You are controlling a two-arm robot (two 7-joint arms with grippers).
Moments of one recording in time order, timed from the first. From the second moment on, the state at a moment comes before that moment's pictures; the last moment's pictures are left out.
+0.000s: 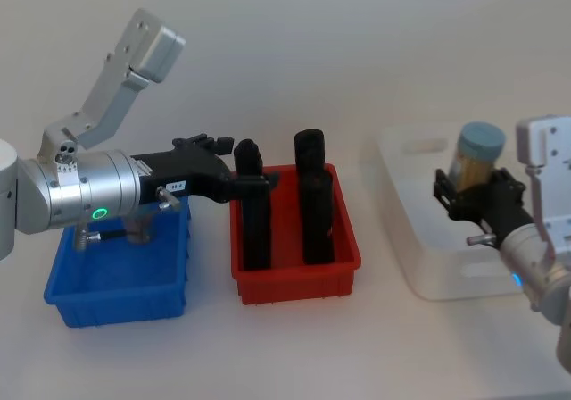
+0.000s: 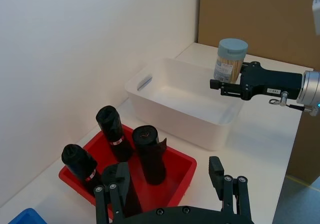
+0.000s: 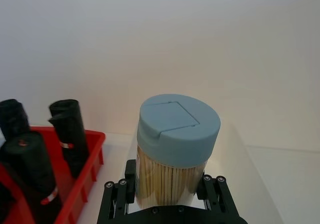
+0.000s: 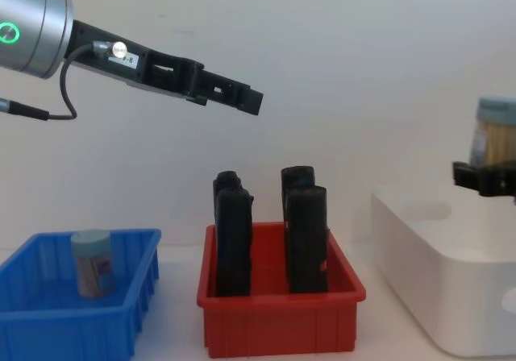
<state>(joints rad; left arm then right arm) -0.57 0.43 0.28 -1.63 -0.30 0.69 -0.69 0.28 0.22 -0.22 -1.50 0.17 0.20 -0.02</state>
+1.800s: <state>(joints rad) -0.57 0.43 0.28 -1.63 -0.30 0.69 -0.69 0.37 0.24 -0.15 -1.29 0.18 0.15 0.01</state>
